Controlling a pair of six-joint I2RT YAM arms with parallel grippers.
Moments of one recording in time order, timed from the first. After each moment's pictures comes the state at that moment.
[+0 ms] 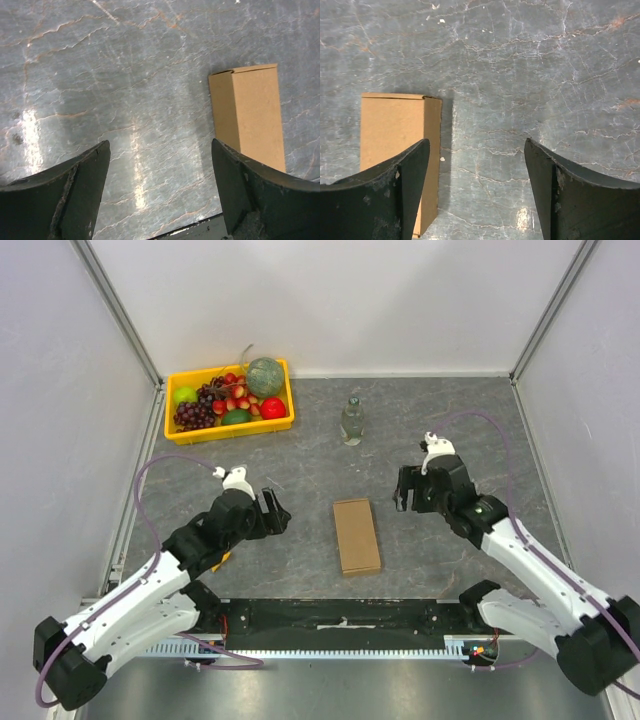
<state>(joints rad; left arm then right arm) -0.70 0.76 0.56 -0.45 -0.21 -0.72 0.49 1.02 0.74 -0.44 0.13 0.37</state>
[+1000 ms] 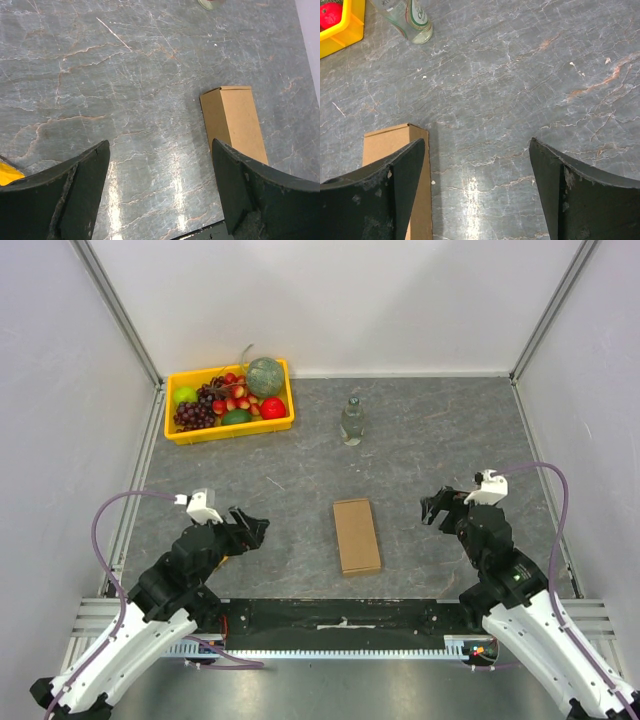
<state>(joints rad) -0.70 0.23 0.40 -0.57 -0.31 -0.74 0.50 0.41 0.44 -0.41 0.35 0.50</state>
